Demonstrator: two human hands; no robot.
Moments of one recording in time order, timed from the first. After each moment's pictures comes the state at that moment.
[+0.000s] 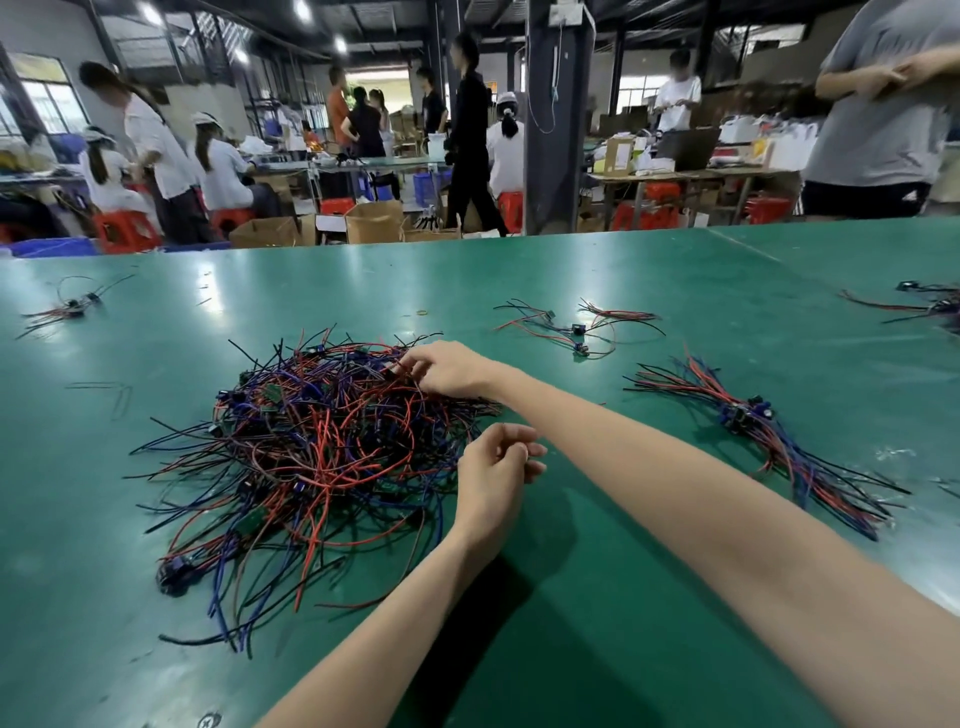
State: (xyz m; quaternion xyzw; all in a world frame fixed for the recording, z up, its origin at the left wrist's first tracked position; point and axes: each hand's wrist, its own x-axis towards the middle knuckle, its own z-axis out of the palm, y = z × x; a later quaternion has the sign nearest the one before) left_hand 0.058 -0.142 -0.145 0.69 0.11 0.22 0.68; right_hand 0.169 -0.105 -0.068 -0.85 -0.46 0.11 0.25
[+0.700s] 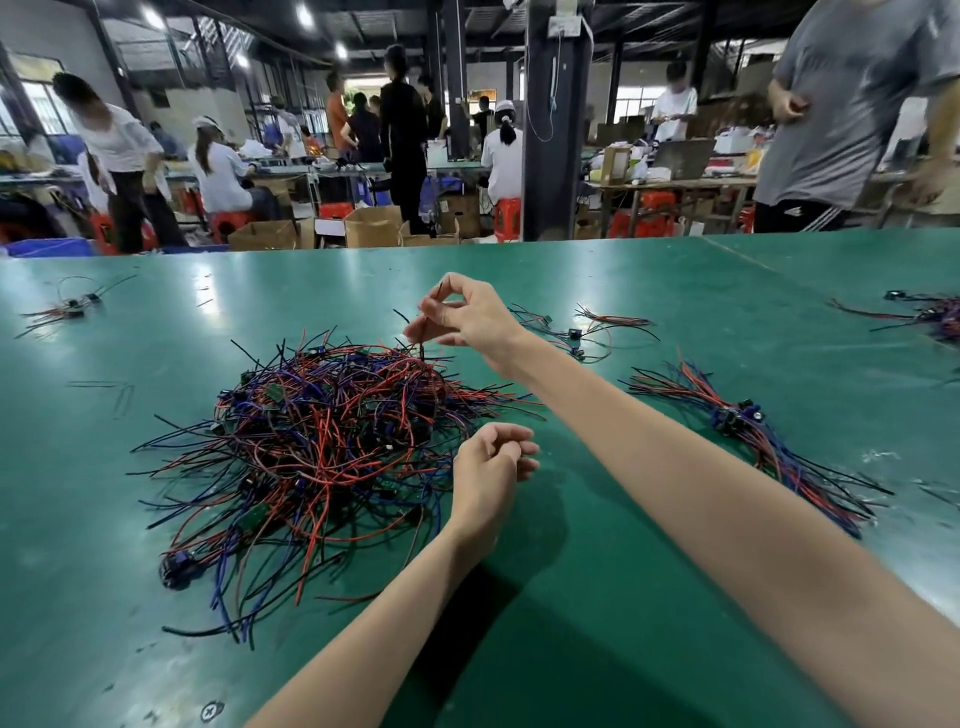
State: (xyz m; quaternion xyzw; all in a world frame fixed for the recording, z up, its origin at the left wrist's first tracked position) left_hand 0.054 -0.138 -0.140 0.66 0.13 0.20 0.72; right_hand 0.144 -0.135 -0.024 -0.66 -0.37 0.15 0.64
